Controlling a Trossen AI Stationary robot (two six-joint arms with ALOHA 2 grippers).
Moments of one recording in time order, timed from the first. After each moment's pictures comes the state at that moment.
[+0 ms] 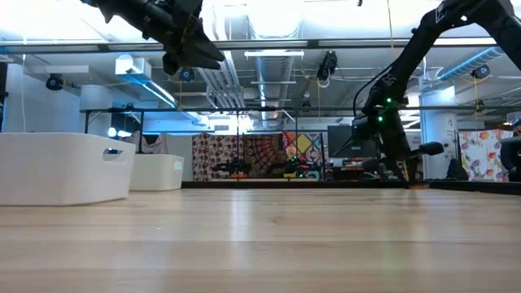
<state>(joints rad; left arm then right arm) 0.33 1.14 0.92 -0.20 -0.02 -0.21 -1.12 2.01 1.25 -0.87 0.26 0.79</state>
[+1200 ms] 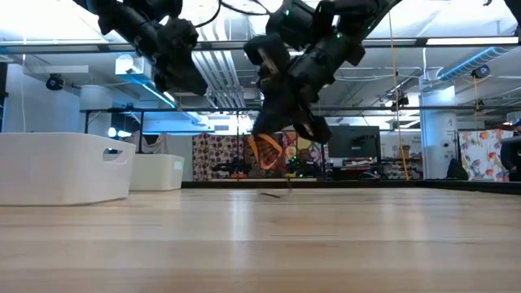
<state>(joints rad) 0.45 1.17 0.92 -0.41 0.13 -0.08 -0.10 1.83 1.22 -0.24 -0.28 0.78</state>
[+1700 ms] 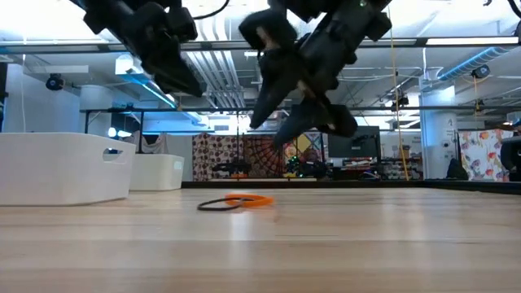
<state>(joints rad) 0.23 1.17 0.83 -0.38 0.17 0.01 0.11 1.83 1.22 -0.27 -0.12 1.01</state>
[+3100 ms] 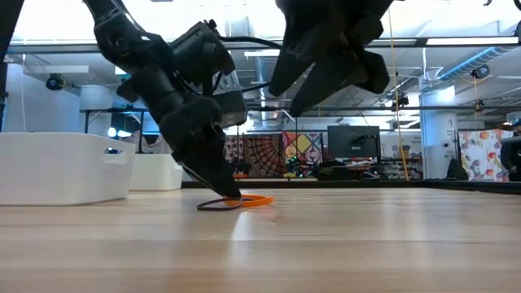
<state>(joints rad) -0.05 1.81 0.82 0.10 0.06 -0.26 0.41 1.86 1.37 -0.50 0.34 0.99</state>
